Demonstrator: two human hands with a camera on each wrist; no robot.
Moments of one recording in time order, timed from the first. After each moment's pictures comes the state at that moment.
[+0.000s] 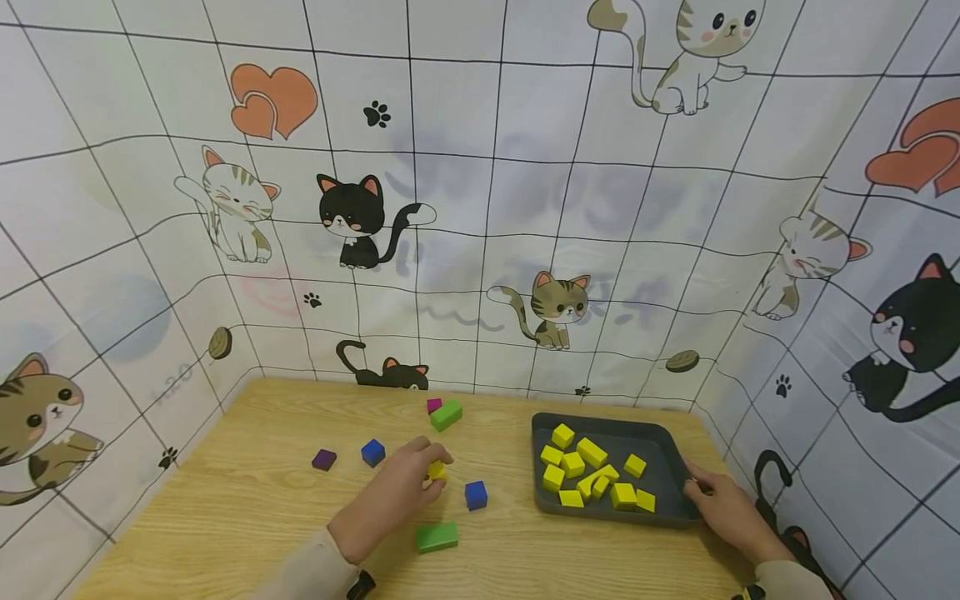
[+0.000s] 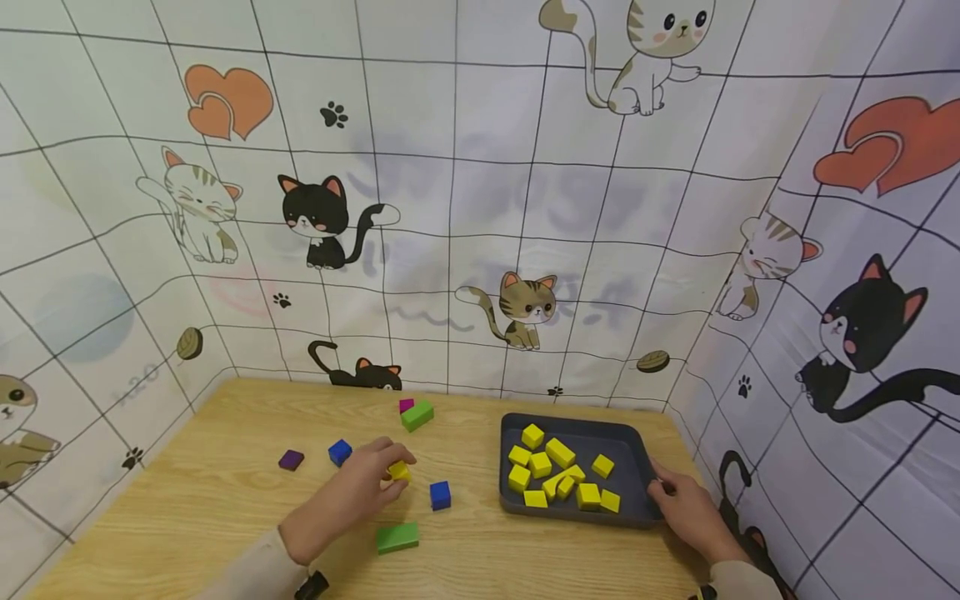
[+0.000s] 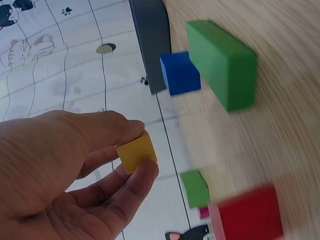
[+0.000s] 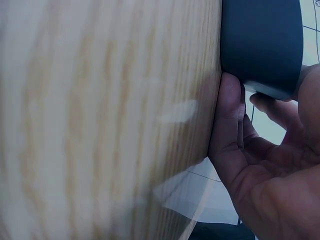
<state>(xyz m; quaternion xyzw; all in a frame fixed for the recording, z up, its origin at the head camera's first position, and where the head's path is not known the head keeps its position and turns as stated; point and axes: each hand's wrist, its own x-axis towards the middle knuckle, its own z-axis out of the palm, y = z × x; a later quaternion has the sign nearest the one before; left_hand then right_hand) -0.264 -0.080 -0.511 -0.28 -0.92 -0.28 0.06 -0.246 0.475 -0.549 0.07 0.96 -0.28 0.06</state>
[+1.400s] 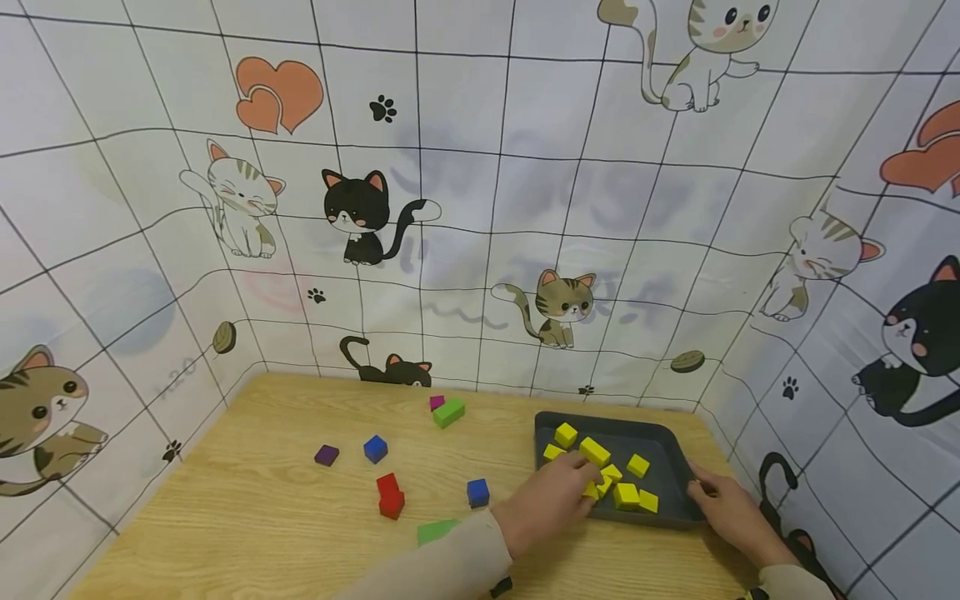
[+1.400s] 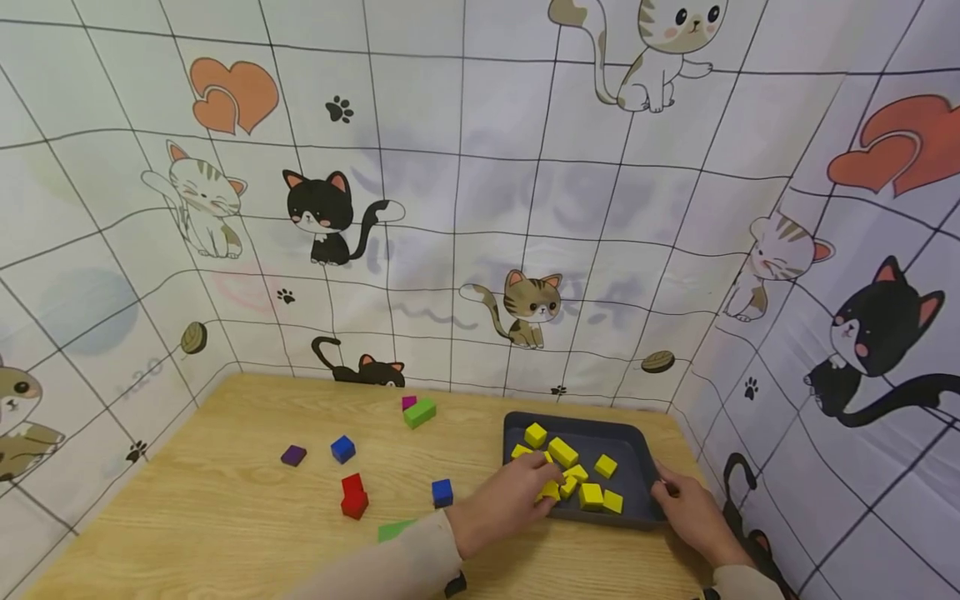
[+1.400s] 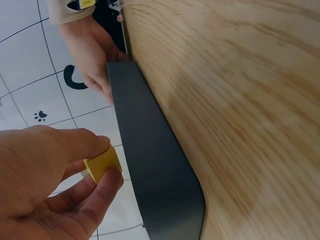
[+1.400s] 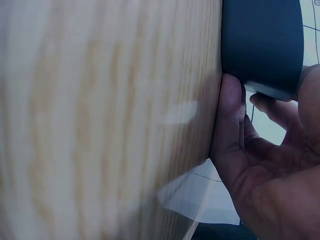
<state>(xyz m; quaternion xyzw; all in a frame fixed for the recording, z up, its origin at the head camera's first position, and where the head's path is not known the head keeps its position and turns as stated) -0.262 0.119 -0.521 -0.43 -0.88 -0.17 0.10 -0.246 0.476 -0.550 0.07 0.95 -0.28 0.07</state>
